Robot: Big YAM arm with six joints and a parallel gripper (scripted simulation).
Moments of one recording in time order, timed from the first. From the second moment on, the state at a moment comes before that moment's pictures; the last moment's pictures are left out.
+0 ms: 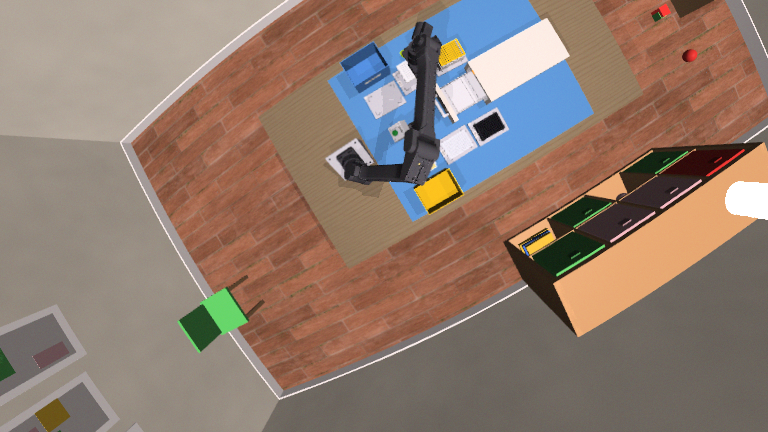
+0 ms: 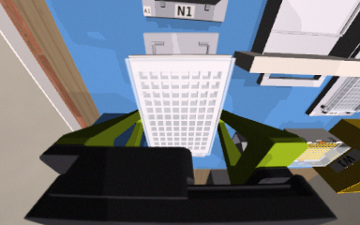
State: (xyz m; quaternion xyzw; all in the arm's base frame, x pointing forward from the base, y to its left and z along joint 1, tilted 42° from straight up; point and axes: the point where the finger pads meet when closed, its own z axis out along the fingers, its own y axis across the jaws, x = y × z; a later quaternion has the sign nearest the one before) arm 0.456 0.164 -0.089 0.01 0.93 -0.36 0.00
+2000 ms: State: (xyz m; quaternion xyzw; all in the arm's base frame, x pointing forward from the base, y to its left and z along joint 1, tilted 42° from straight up) arm 0.495 0.133 -0.031 -0.38 0.85 -0.33 -0.15
